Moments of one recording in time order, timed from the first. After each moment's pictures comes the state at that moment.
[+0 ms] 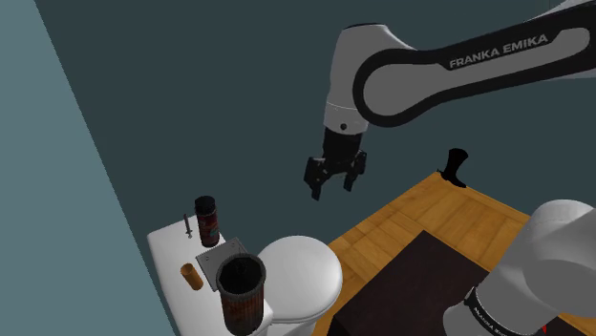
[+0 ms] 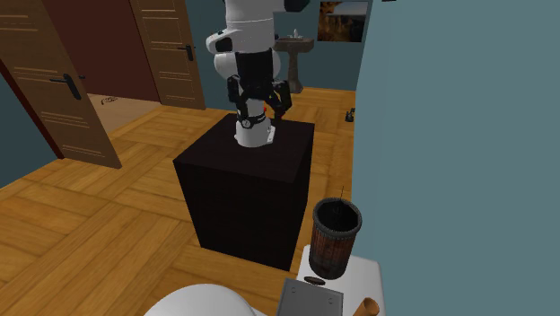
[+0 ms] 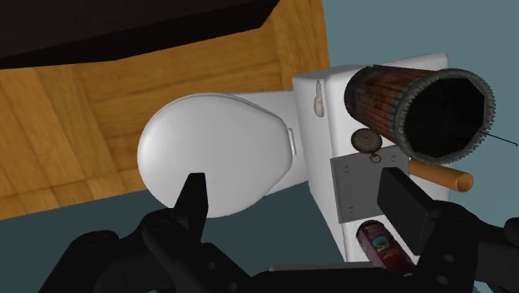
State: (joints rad) arm 0.09 -0.39 0.33 -2.41 0.20 2.00 0.49
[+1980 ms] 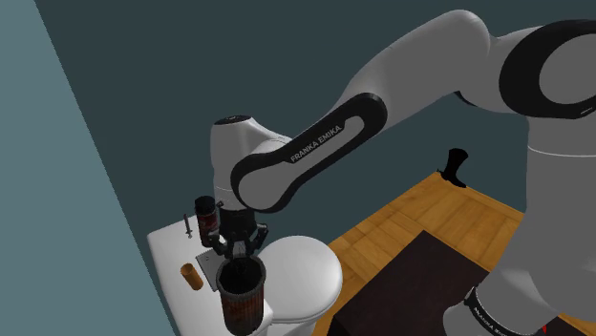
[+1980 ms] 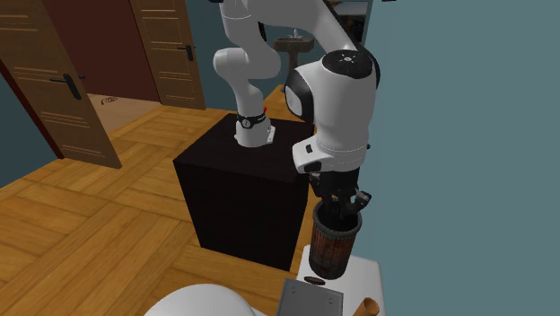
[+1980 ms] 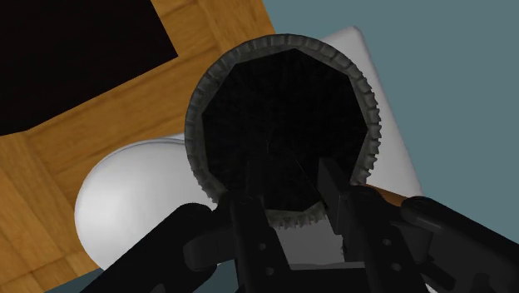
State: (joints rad) arm 0.24 0.43 0.46 -1.94 -0.05 2.26 1.11
